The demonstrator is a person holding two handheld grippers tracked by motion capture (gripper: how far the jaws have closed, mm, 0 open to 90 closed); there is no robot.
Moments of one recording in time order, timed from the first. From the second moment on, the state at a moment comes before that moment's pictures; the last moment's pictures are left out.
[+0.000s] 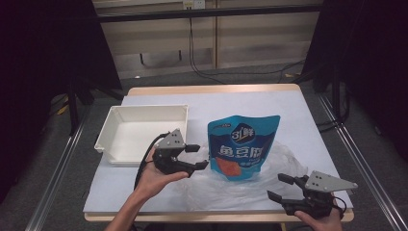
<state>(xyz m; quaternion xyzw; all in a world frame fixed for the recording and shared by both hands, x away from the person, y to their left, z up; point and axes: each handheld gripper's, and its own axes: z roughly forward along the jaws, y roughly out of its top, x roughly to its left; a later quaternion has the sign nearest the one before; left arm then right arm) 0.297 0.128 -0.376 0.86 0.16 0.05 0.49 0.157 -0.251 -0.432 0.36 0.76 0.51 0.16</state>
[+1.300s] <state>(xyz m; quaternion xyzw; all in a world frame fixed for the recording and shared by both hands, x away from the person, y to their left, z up) 0.339 0.098 -0.294 0.88 0.10 0.06 0.46 0.159 -0.244 -0.445 0.36 0.78 0.49 0.15</state>
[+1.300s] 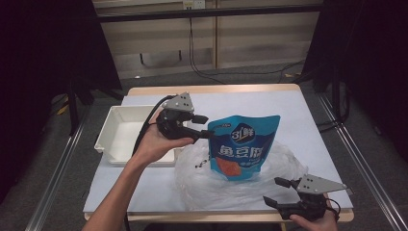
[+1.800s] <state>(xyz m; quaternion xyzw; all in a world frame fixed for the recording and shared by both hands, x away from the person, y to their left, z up) 0.339 0.068 -0.272 0.90 0.05 0.03 0.42 0.162 -0.244 -0.446 0.36 0.78 0.49 0.15</state>
